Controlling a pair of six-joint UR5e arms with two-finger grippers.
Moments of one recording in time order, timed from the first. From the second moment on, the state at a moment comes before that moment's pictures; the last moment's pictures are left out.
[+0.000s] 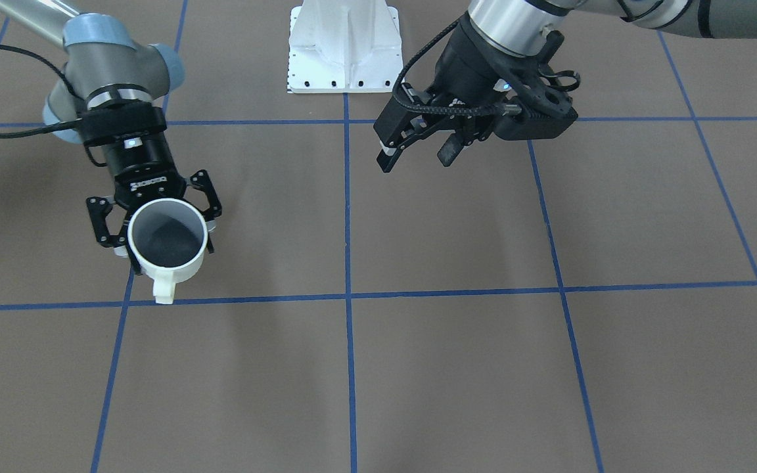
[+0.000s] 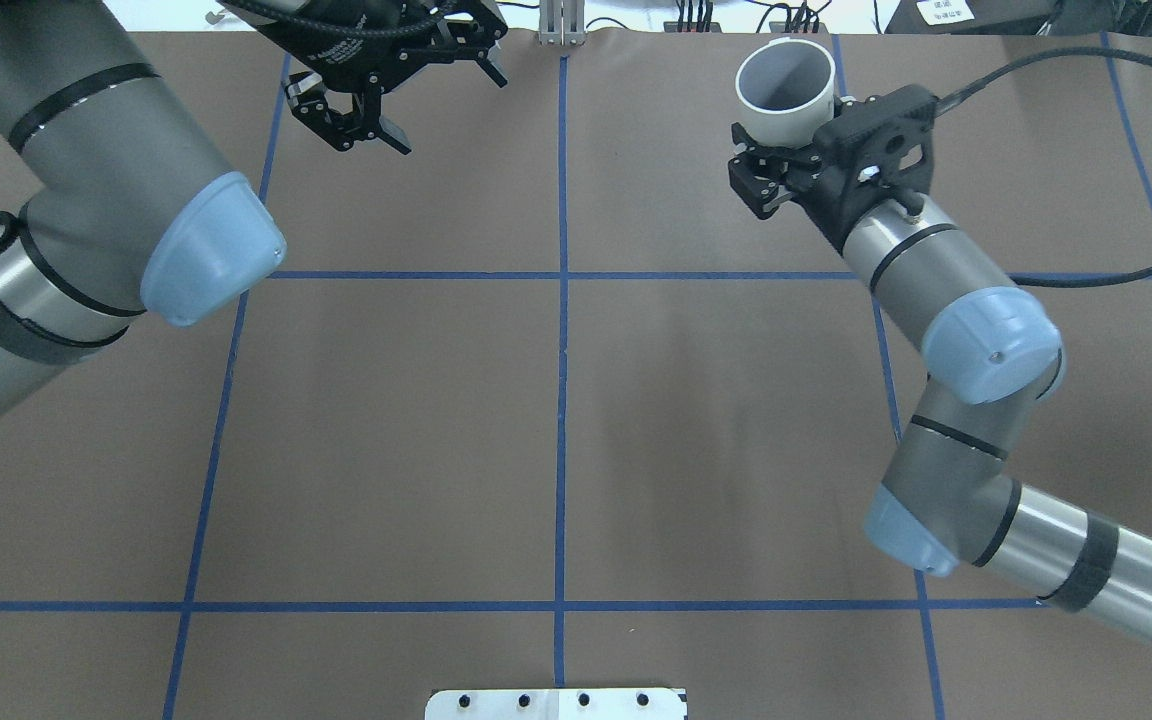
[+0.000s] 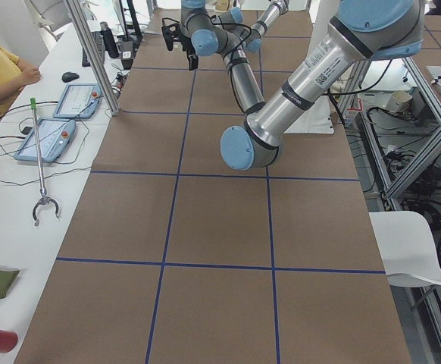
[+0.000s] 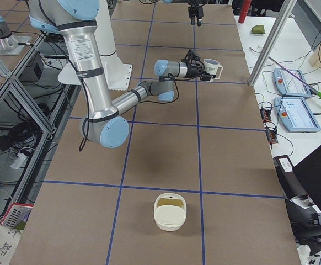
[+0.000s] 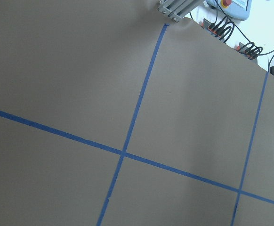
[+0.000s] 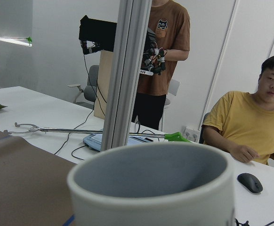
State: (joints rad) left arm -0.90 -2.40 -1.81 -1.62 -2.19 -1.57; right arm 0.58 -1.20 1.69 -0.50 0.99 0.50
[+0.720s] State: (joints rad) left arm -0.86 -2.41 -1.79 -1.67 -2.18 -1.63; right arm 0.39 -1.02 1.69 -0.80 0.66 0.41
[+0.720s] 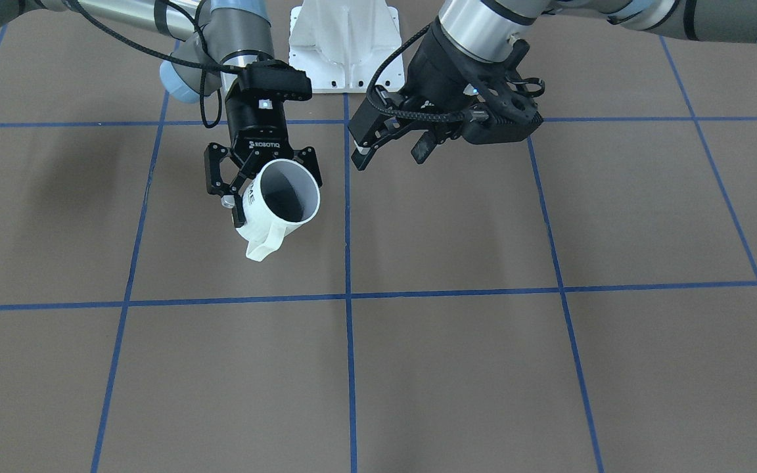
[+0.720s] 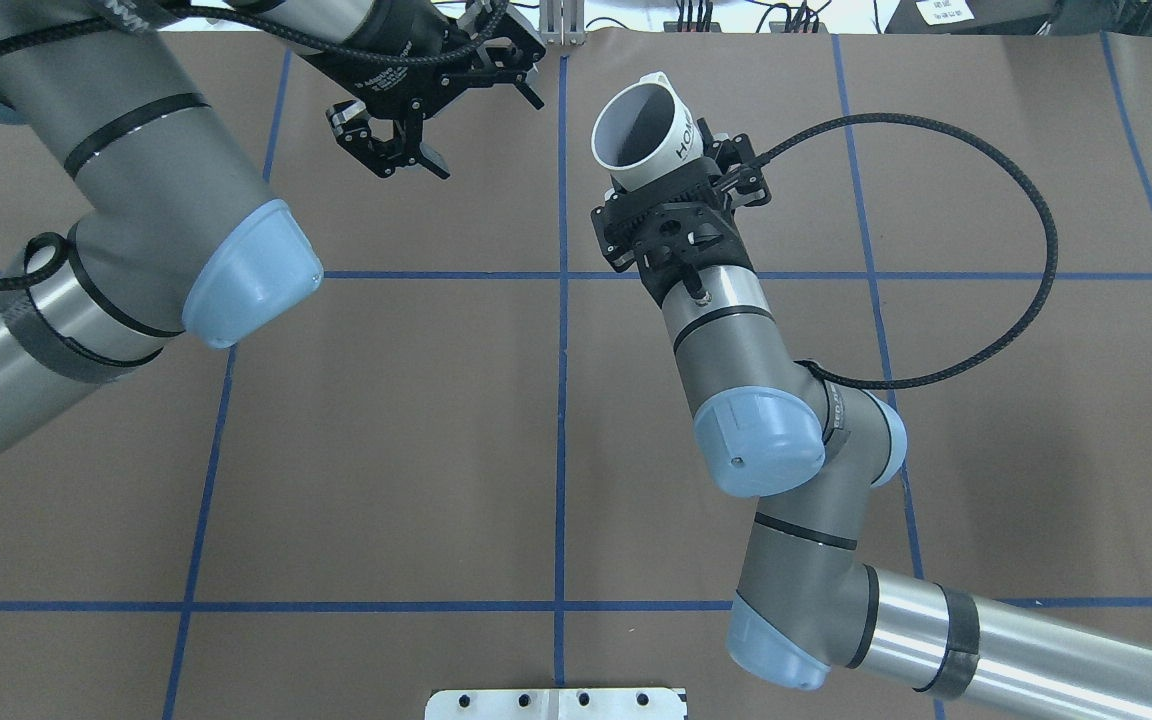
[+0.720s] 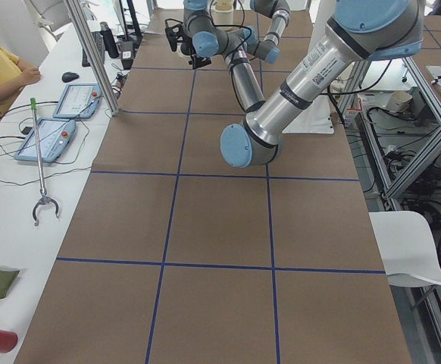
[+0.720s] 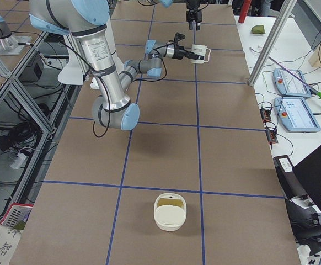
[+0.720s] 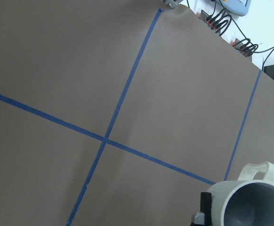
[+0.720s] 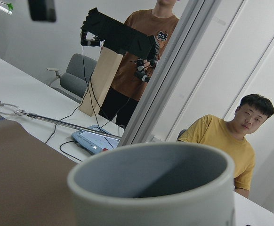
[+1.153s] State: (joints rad) left arm -0.82 -2.41 -1.77 -1.72 -2.14 -1.63; right arm 0.35 -0.99 1.68 -0.81 0.62 0.41
